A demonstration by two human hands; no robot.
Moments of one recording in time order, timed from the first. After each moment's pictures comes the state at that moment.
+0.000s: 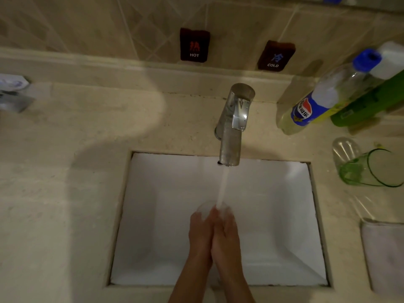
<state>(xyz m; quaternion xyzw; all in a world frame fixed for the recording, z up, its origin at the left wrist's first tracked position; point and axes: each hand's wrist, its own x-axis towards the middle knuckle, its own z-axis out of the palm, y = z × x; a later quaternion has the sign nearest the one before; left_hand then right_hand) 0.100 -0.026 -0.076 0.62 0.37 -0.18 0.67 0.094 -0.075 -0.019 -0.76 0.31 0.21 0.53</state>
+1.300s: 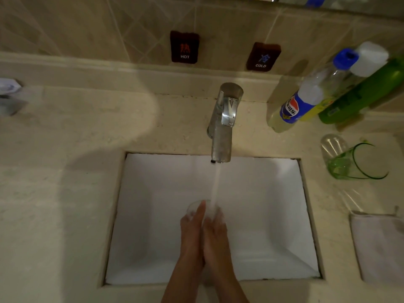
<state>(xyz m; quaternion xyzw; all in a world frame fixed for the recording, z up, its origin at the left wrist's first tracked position) 0.092 -0.019 -0.077 0.45 0.44 -0.15 0.76 0.086 -0.071 -0.014 -0.76 0.28 0.24 0.53</state>
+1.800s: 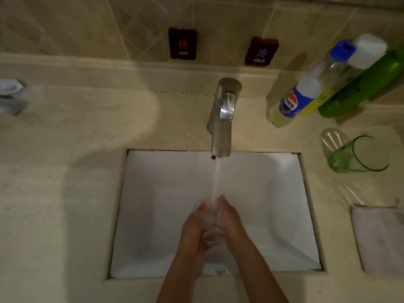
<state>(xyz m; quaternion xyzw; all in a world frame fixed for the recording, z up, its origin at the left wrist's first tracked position) 0.073 -0.016 -0.062 0.39 0.40 -0.20 0.80 0.137 -0.098 -0.014 -0.70 0.37 0.31 0.53</state>
